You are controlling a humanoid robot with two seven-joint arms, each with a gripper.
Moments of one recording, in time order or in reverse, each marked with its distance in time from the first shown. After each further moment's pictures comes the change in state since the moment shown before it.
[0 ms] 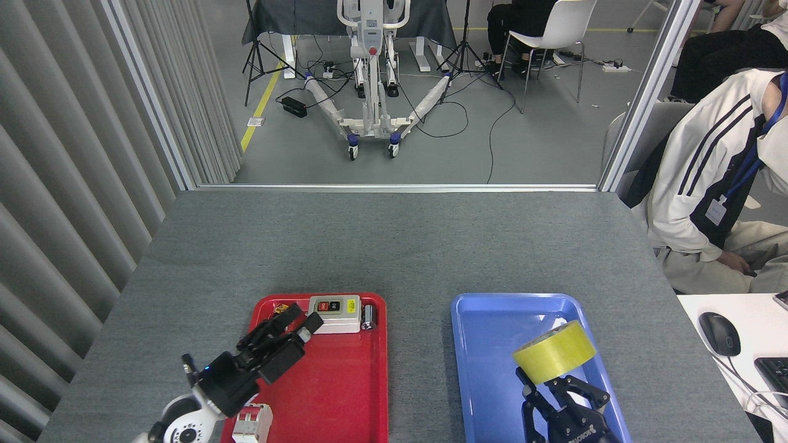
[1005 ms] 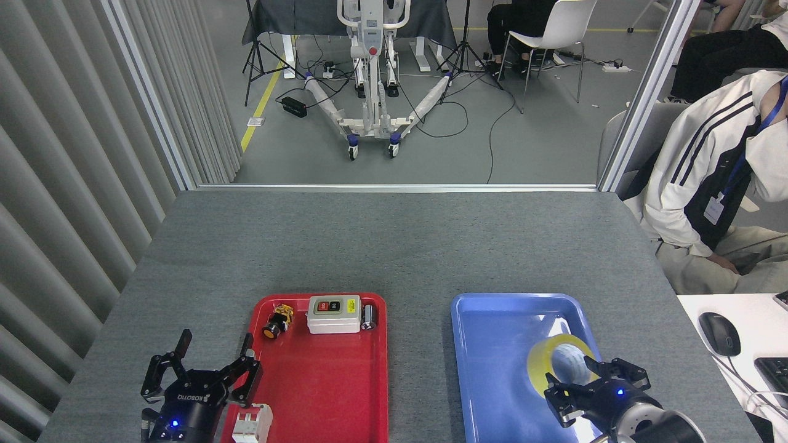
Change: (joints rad) left arm 0.241 0.045 -0.084 -0.287 -0.773 0.812 0.418; right arm -0.159 -0.070 -0.015 -0.074 -0.136 0.081 0.906
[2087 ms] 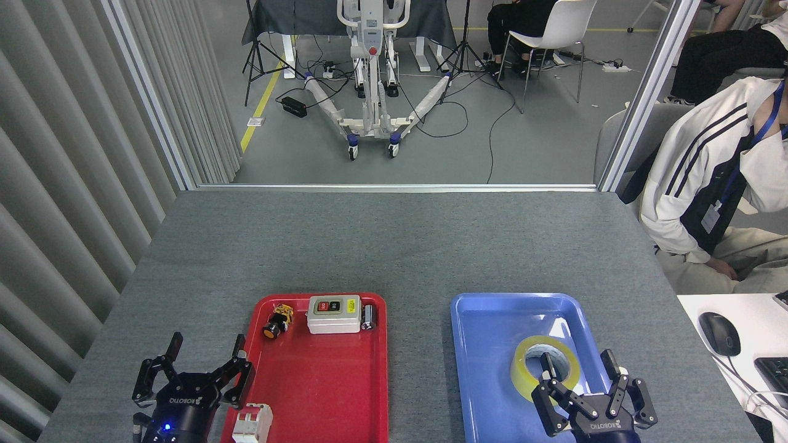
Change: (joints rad) left arm 0.013 -0.006 0.030 0.001 0.002 0.001 0.009; right arm 0.204 0.182 -0.038 -0.002 -0.054 0.183 -0.900
